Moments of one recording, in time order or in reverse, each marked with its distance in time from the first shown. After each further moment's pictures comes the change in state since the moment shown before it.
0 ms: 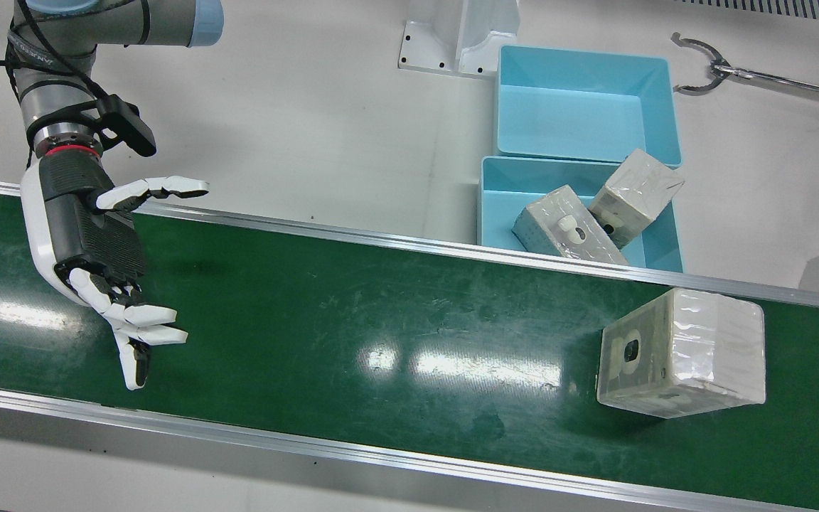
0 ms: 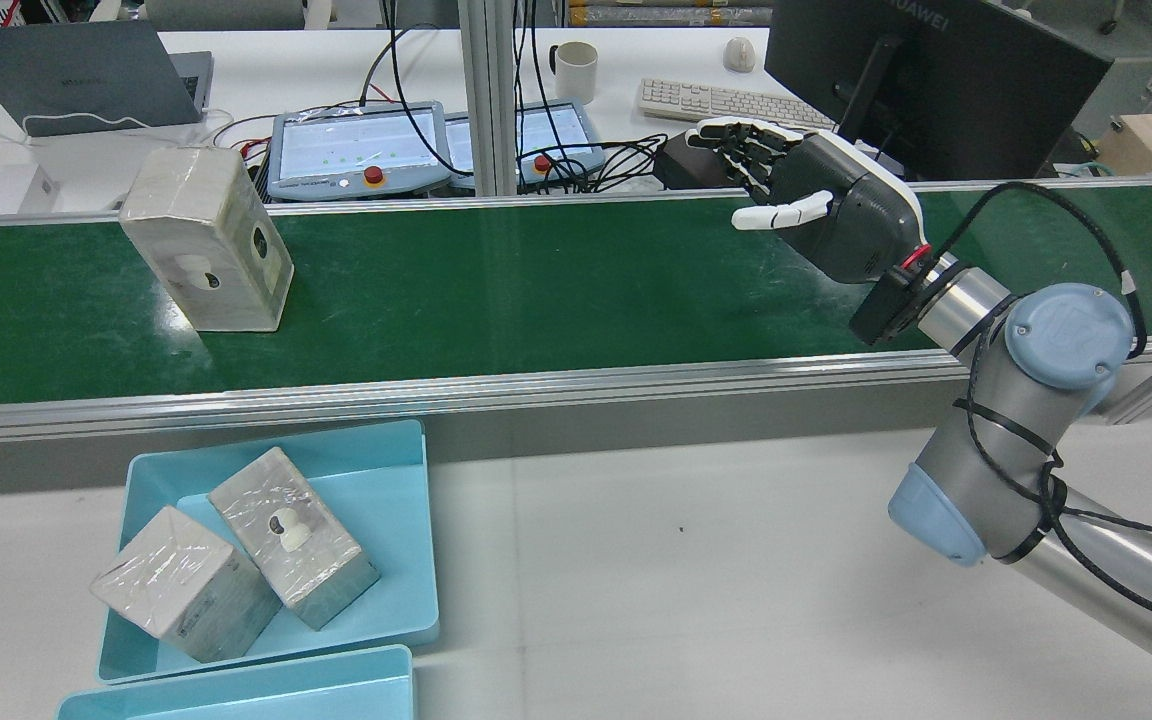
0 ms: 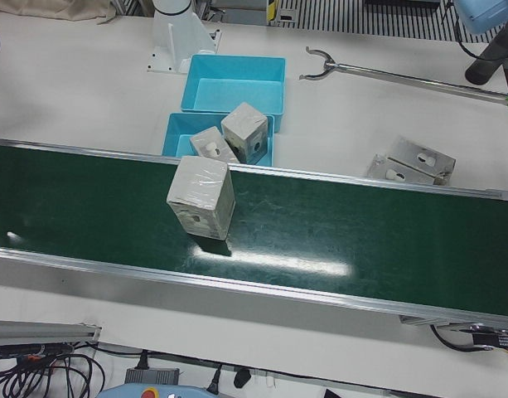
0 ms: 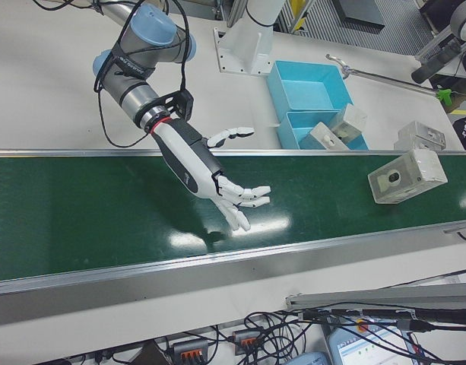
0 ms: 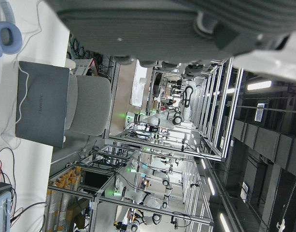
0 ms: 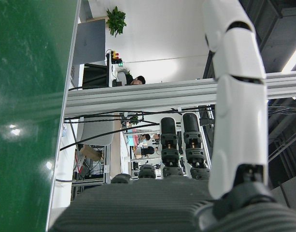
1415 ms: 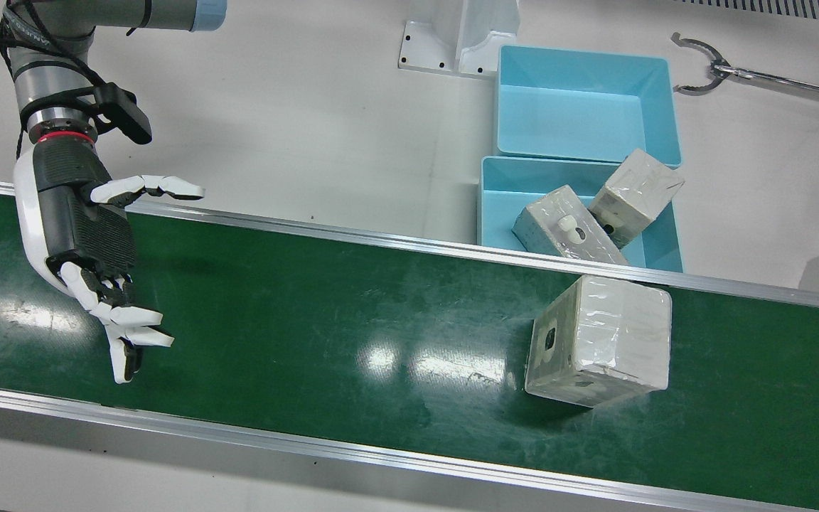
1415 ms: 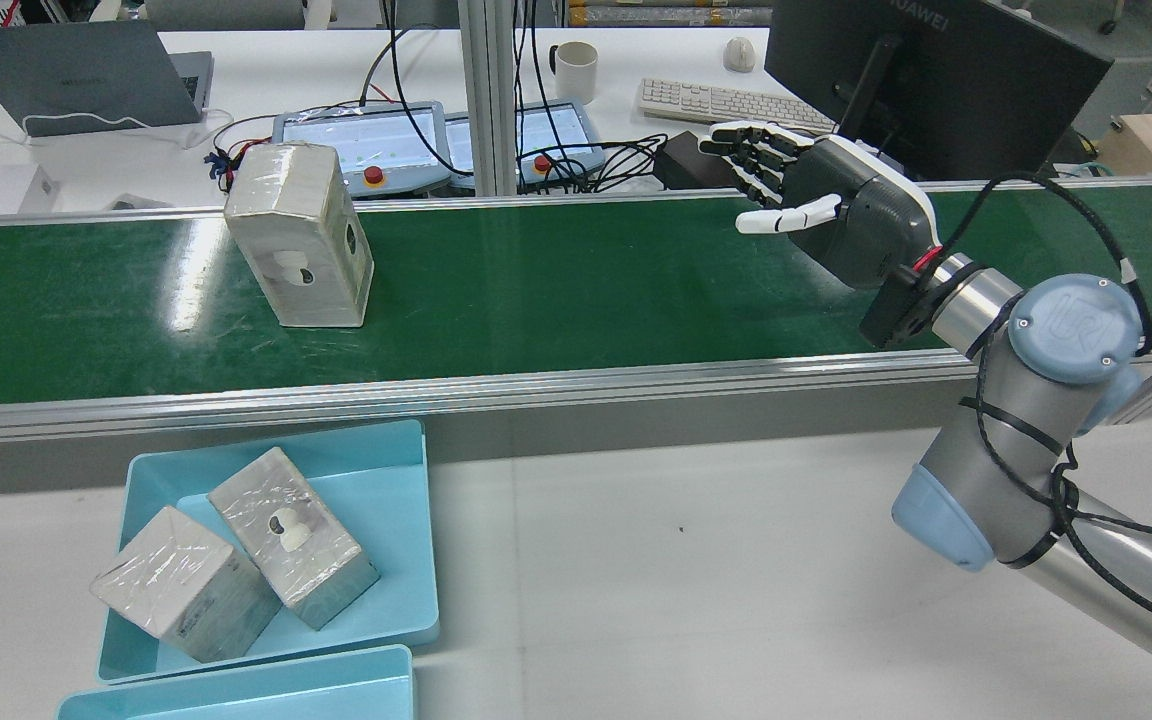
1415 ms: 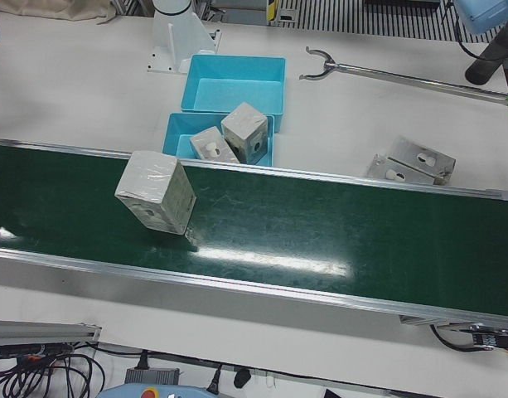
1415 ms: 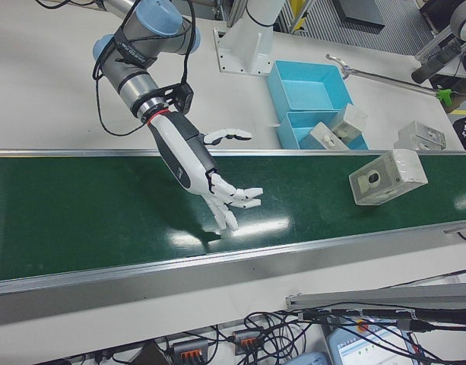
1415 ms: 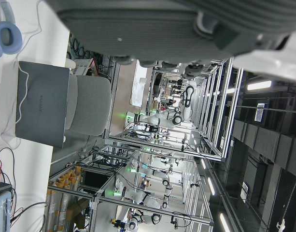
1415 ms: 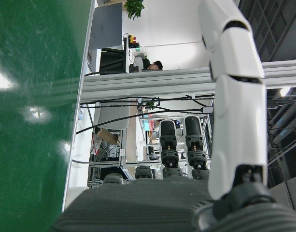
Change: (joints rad) left arm 0.000 0.000 0.000 0.000 0.000 0.000; right arm 0.001 0.003 0.054 -0.157 0.002 0.000
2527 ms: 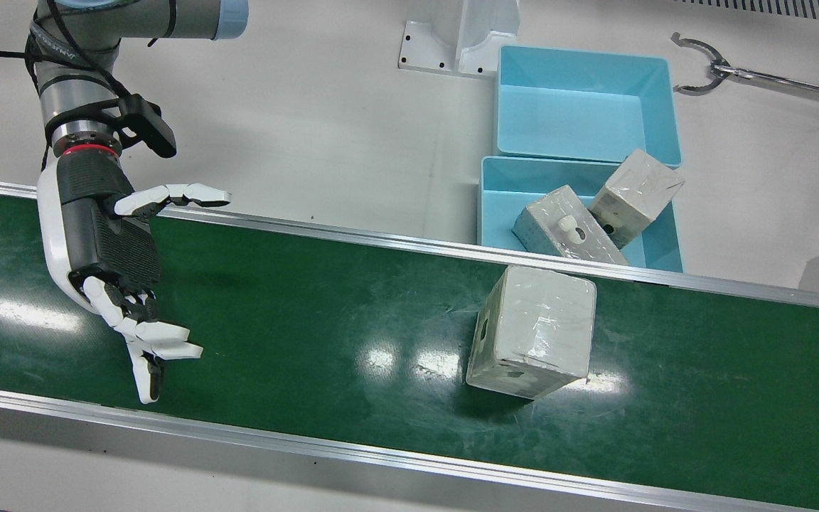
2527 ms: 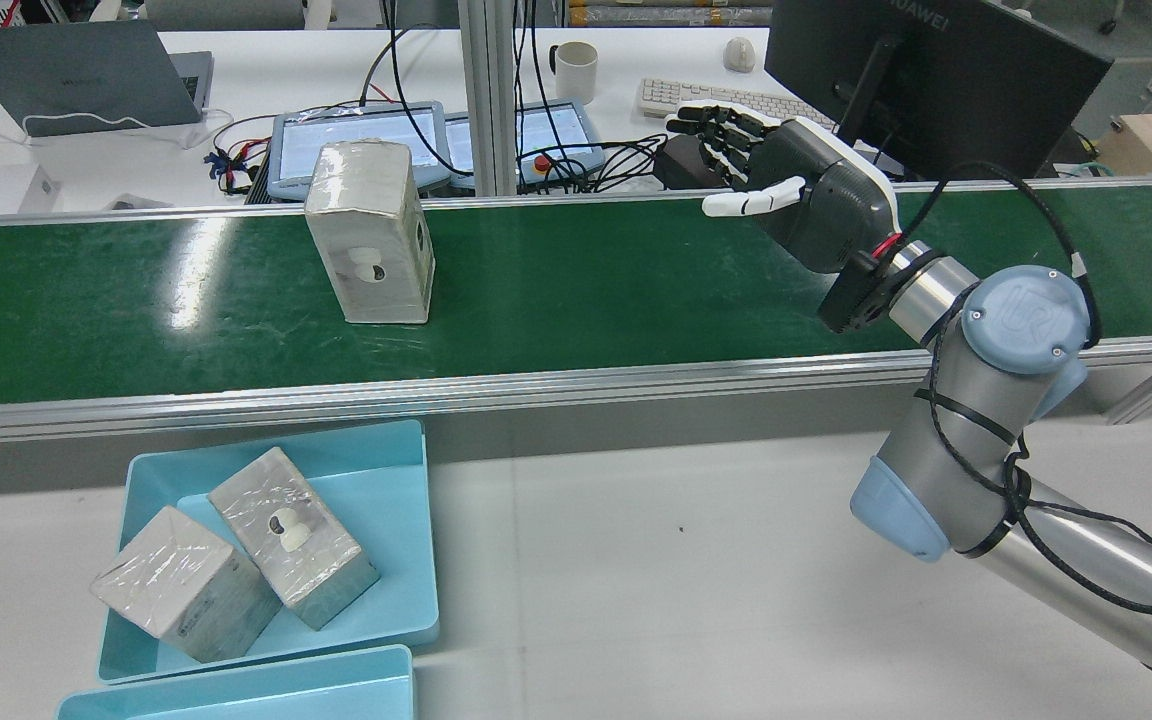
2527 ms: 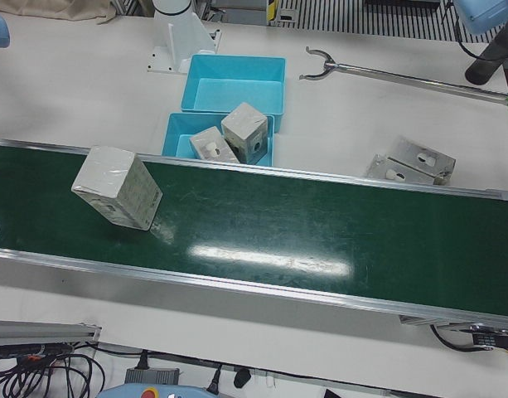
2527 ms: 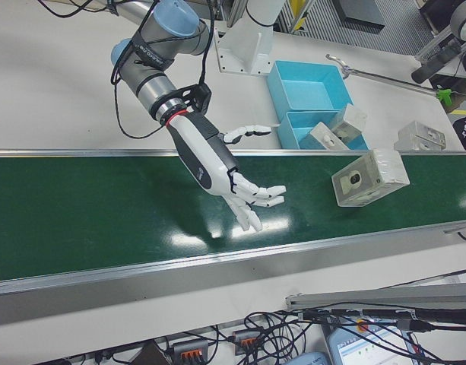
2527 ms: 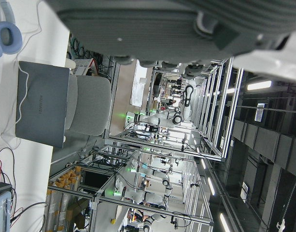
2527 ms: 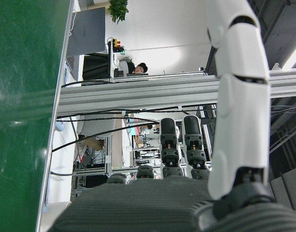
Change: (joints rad) left arm 0.000 0.000 0.000 0.000 0.000 0.000; right arm -0.024 0.072 -0.049 0.035 0.052 -0.005
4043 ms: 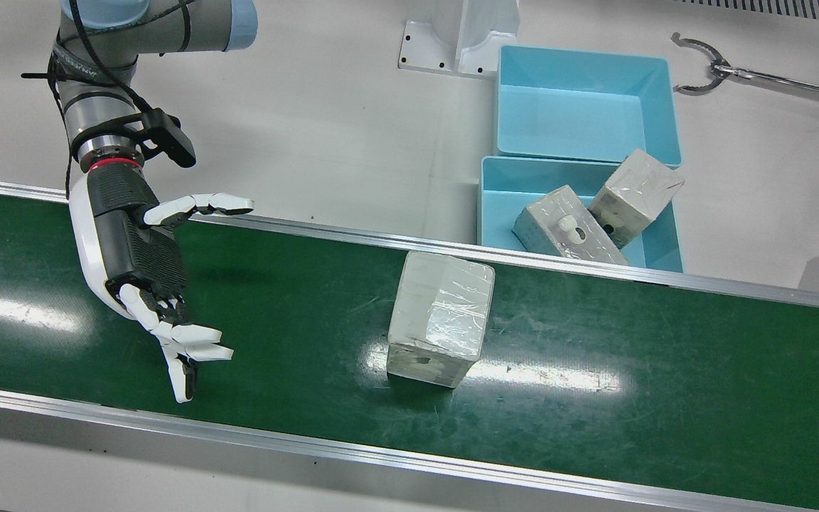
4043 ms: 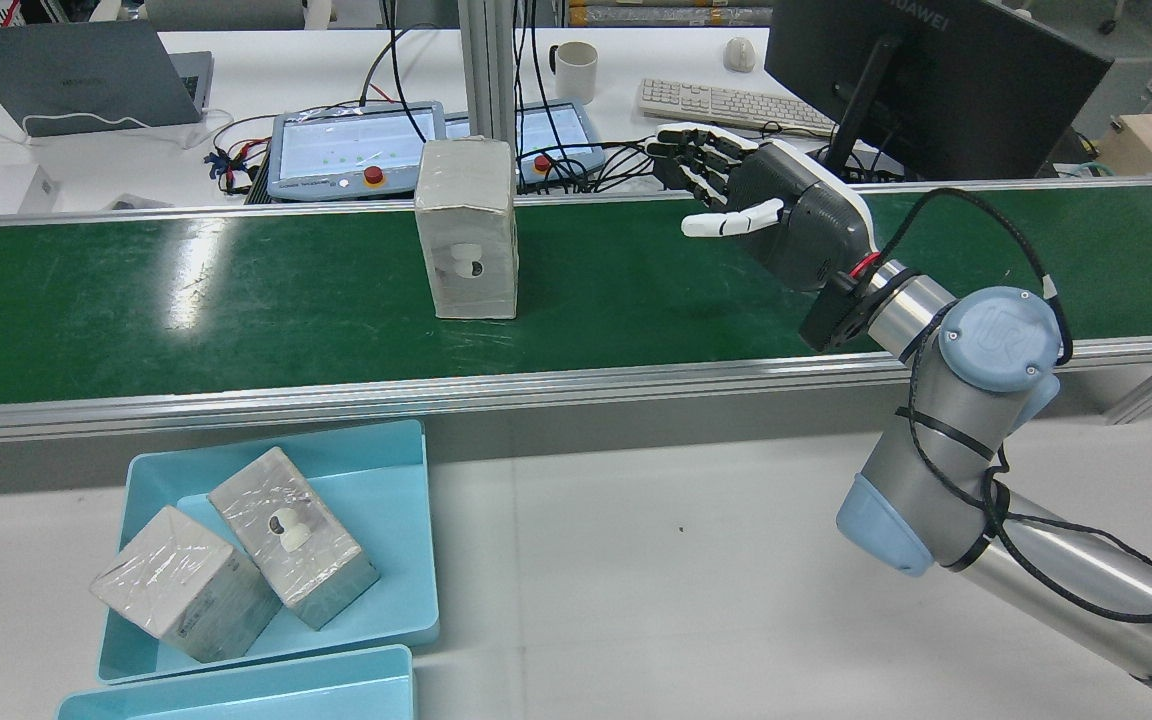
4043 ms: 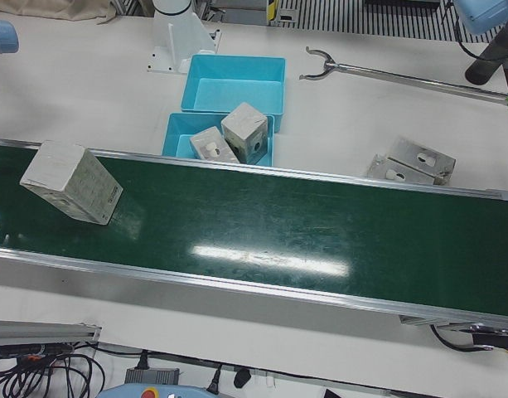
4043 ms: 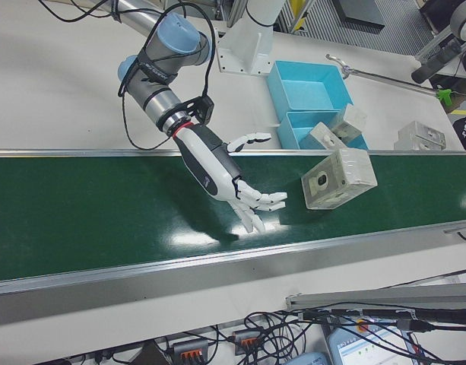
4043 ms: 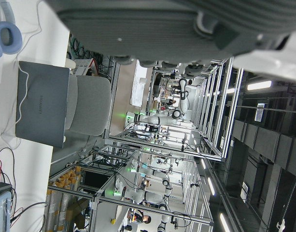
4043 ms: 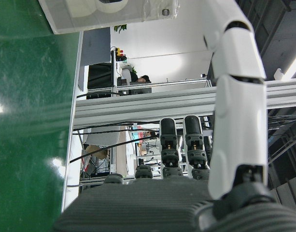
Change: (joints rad) left arm 0.000 0.000 0.000 0.000 0.000 0.000; right arm -0.032 0.002 -0.033 0.049 0.001 0.000
